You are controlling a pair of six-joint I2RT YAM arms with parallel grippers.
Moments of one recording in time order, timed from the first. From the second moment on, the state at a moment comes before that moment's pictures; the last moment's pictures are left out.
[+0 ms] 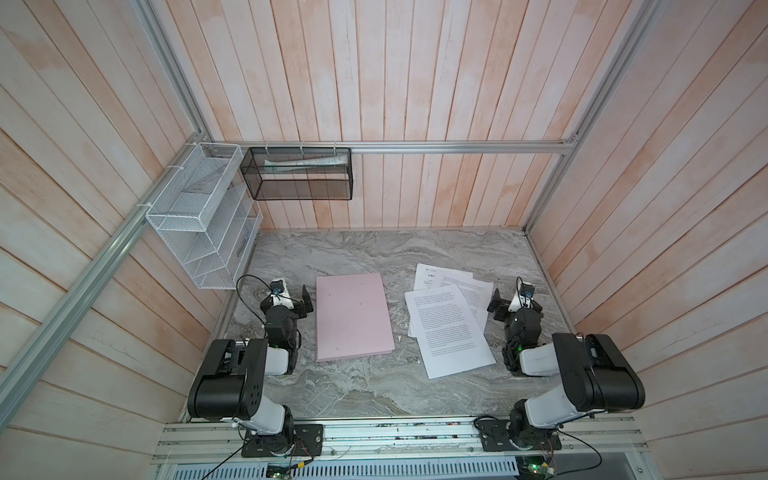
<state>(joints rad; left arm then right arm) 0.00 1.54 0.28 1.09 -0.16 -0.06 0.00 1.54 0.22 1.15 0.24 0.06</state>
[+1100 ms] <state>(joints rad) -0.18 1.30 0.74 0.13 -0.16 -0.27 0.38 1.35 0.85 0.23 0.06 0.32</state>
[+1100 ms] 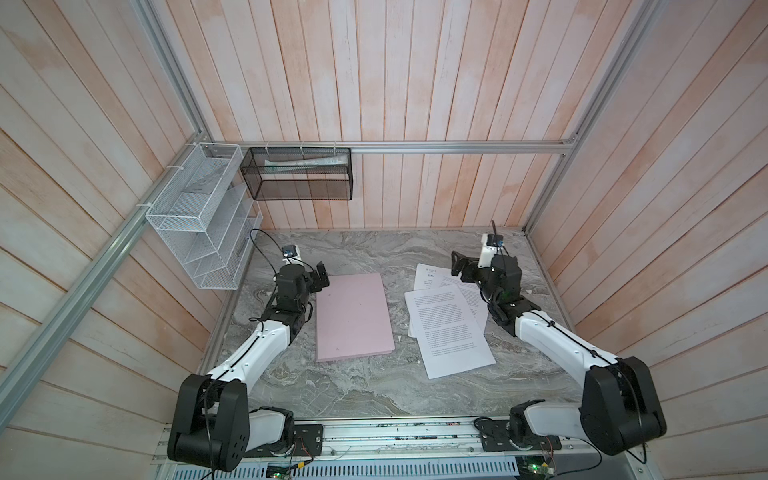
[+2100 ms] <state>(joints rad) -0.02 1.45 0.54 0.10 0.42 -0.57 0.61 1.99 0.92 0.46 -0.63 0.81</state>
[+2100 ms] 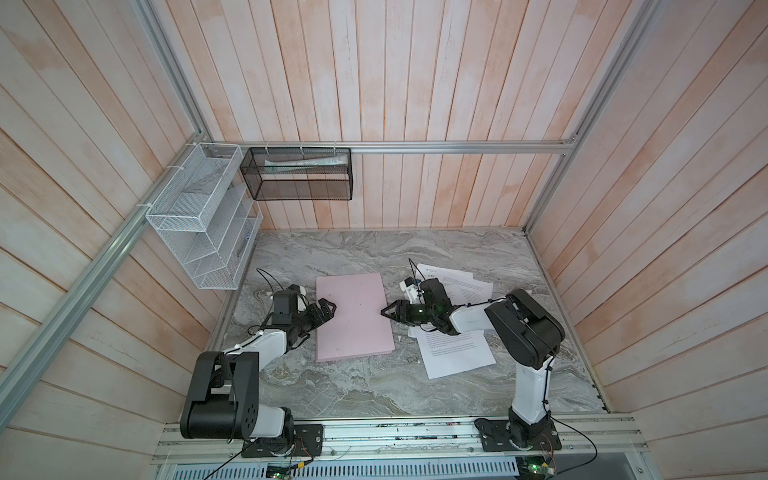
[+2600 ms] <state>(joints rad) -0.02 1.50 0.56 0.13 0.46 -0.56 0.64 1.99 0.95 0.49 -0.67 0.86</state>
